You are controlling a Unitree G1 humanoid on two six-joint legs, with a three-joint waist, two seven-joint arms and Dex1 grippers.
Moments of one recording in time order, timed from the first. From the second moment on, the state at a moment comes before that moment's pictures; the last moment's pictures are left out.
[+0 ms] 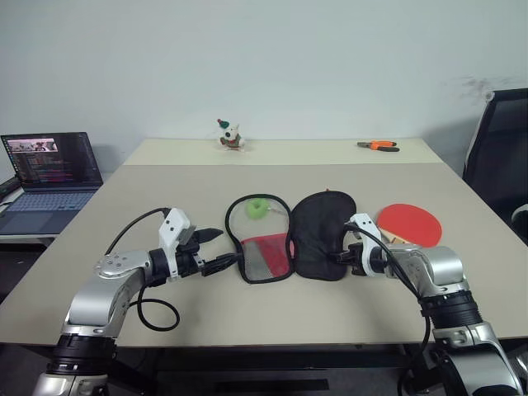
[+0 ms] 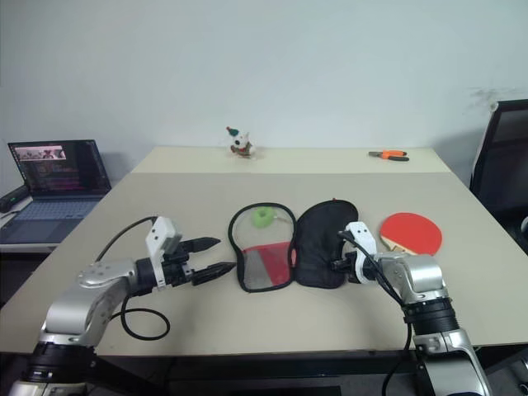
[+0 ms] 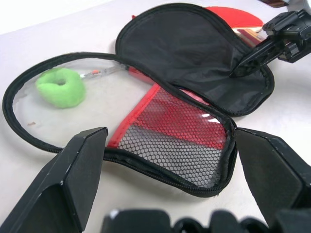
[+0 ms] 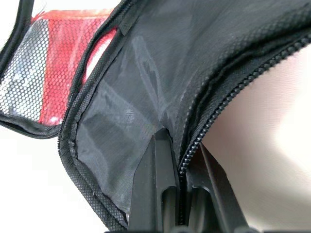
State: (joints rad) left arm -0.41 0.68 0.10 0.02 -0.42 0.45 -0.99; right arm -0.69 -0.39 0.02 0.15 0.36 1.14 0.56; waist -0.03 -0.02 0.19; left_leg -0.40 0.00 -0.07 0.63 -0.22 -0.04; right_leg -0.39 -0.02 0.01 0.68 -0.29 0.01
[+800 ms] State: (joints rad) left arm -0.48 0.64 0.04 0.07 -0.41 0.40 -1.02; right arm -0.67 -0.47 -0.19 0.06 0.24 1.06 0.25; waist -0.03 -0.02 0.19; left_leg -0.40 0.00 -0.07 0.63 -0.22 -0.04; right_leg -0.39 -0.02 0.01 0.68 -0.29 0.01
